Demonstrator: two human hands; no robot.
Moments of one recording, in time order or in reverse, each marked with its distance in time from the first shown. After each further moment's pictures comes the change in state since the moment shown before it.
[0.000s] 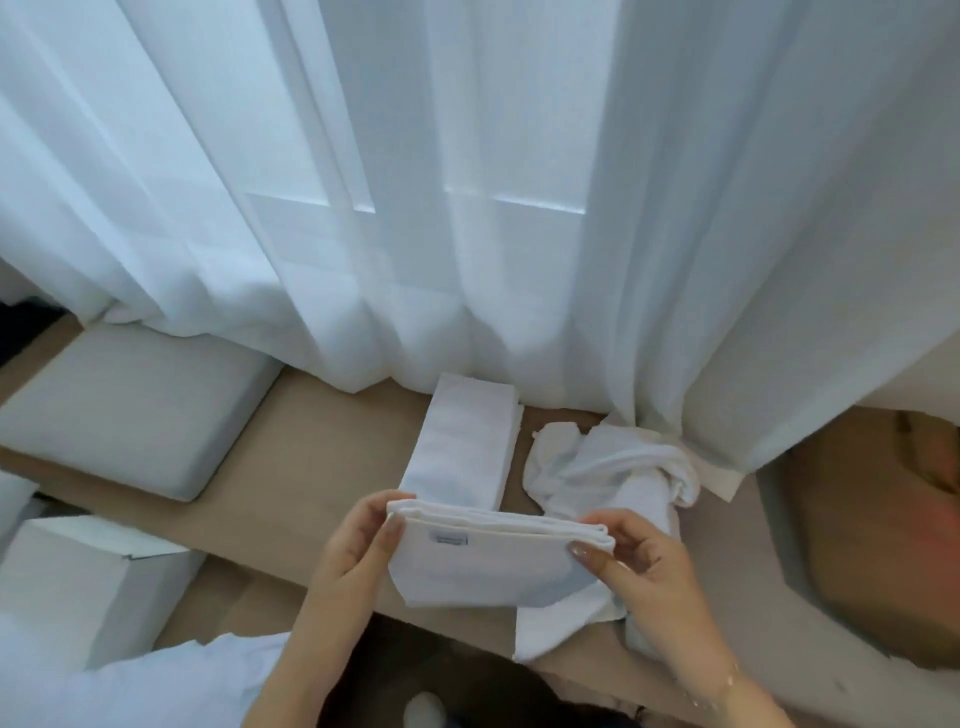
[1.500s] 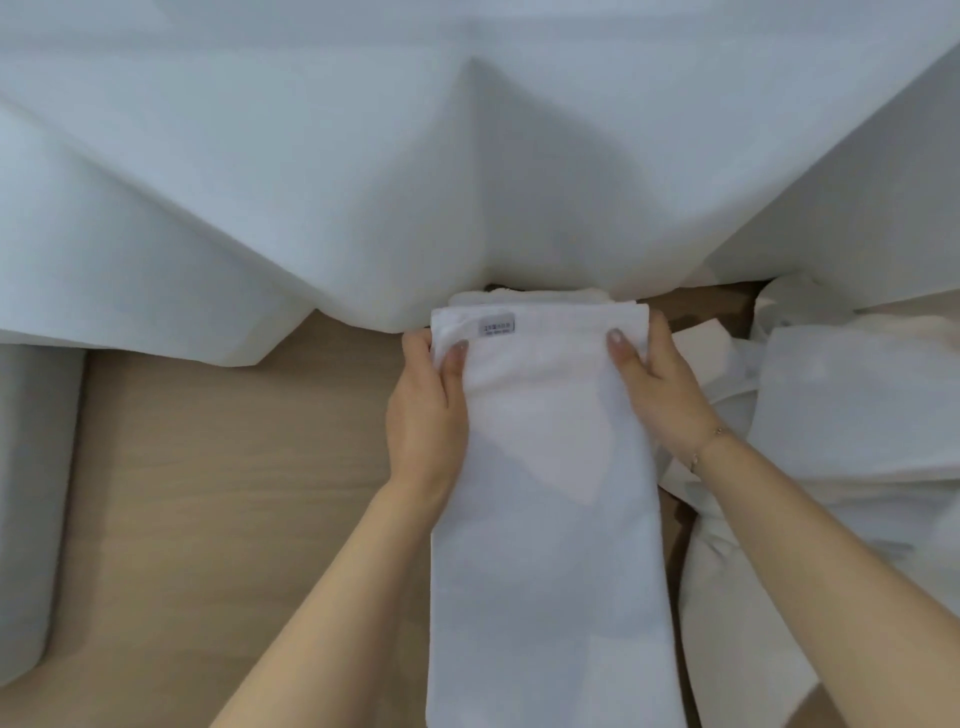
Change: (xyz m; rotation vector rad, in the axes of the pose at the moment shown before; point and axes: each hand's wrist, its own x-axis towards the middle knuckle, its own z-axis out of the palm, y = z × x) left_hand 0.459 -0.316 0.003 0.627 -0.001 -0.025; right_hand 0.441 0.312 0.083 -0.077 0.325 0.337
